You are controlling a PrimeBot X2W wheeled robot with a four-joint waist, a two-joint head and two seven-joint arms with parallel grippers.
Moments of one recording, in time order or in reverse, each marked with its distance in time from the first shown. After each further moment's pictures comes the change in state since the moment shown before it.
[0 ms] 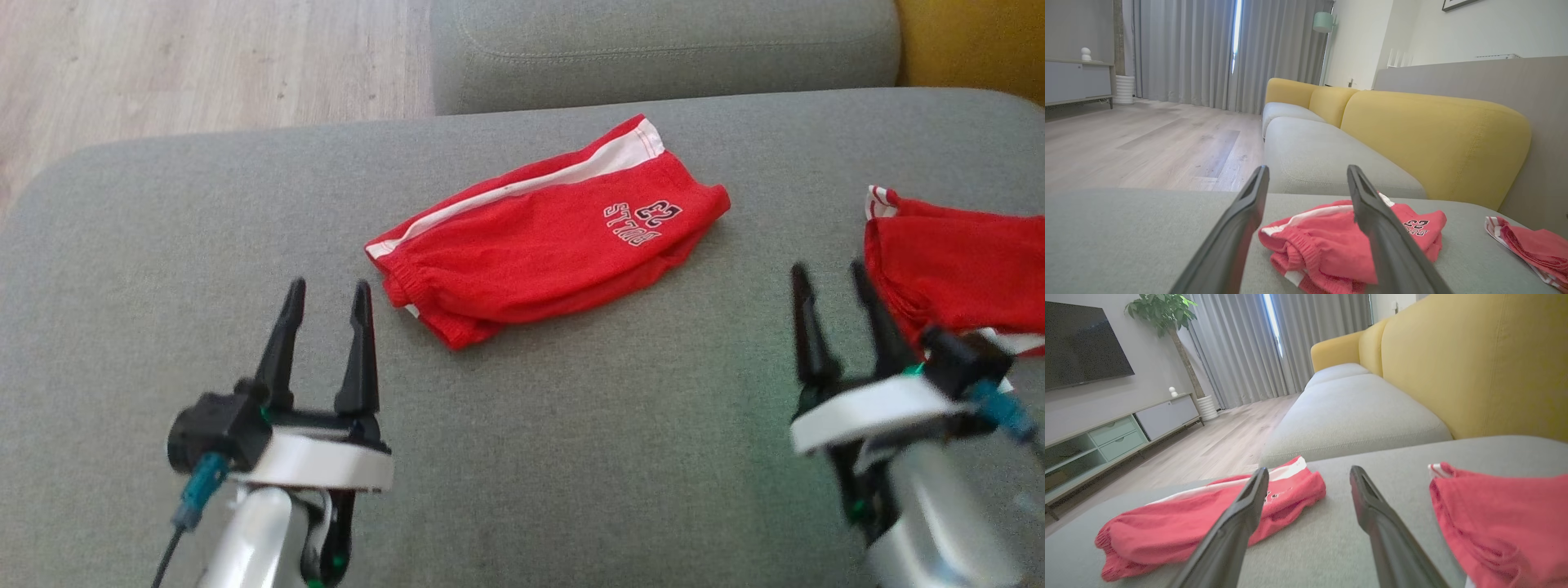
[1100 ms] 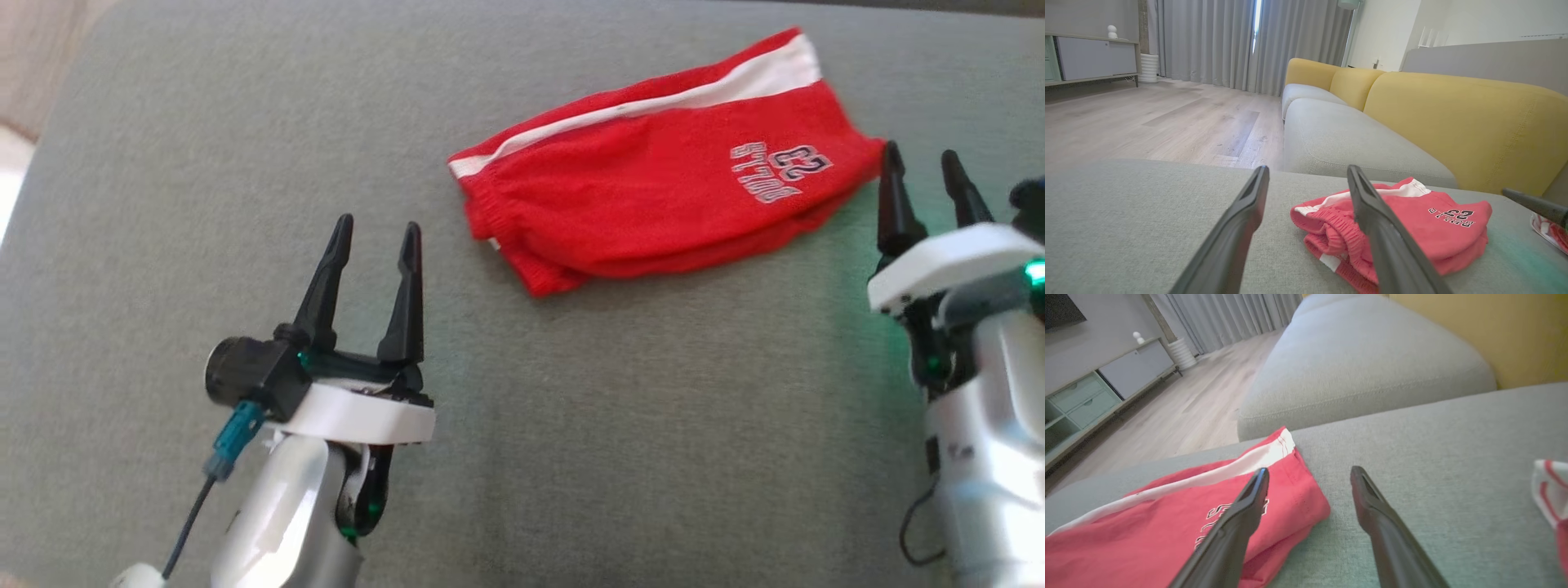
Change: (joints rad) left arm -0.092 -0.045 -0.055 -0.015 0.015 -0.024 0.000; right arm -0.243 0.026 -0.244 0.102 -0.078 0.000 0.241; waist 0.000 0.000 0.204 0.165
